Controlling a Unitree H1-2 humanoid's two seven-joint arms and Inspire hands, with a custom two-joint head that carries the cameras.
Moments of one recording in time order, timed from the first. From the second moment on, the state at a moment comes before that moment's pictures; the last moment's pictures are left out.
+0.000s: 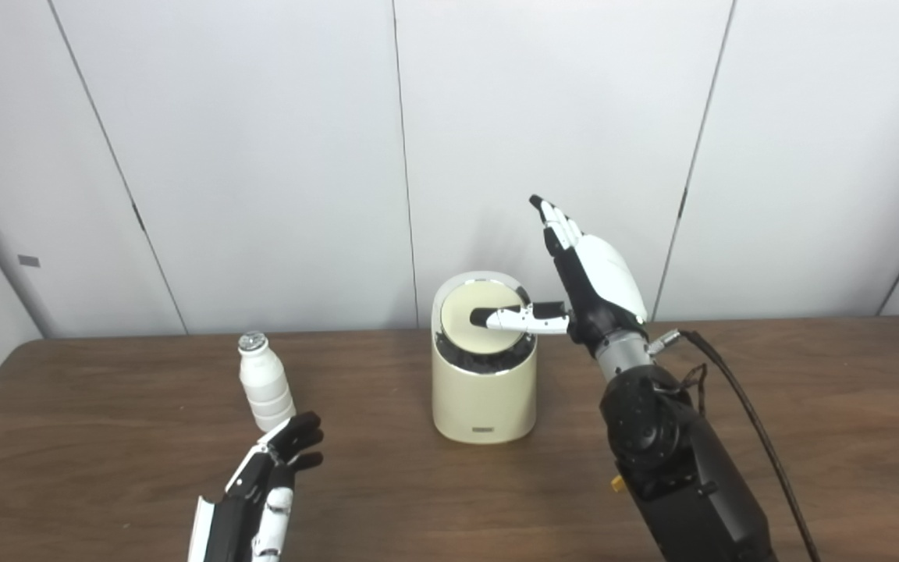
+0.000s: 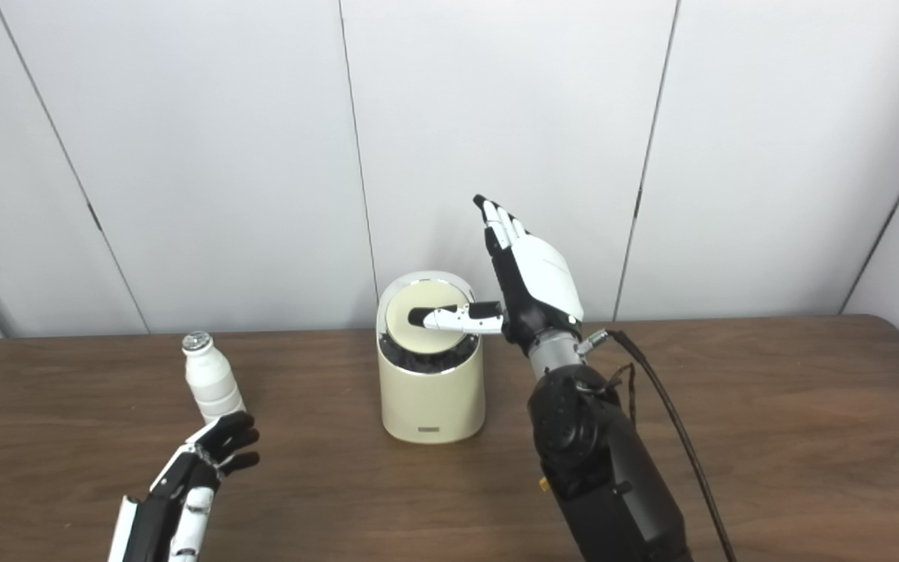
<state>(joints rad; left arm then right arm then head) 0.14 0.01 0.02 -0.24 0.05 -0.33 0.00 -0.63 -0.11 0.23 0.04 -0.72 0.36 -0.03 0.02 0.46</state>
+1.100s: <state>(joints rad) 0.14 0.01 0.01 -0.25 0.04 -0.33 -0.01 -0.65 -0.12 0.28 0.07 -0.75 0.40 -0.02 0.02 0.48</state>
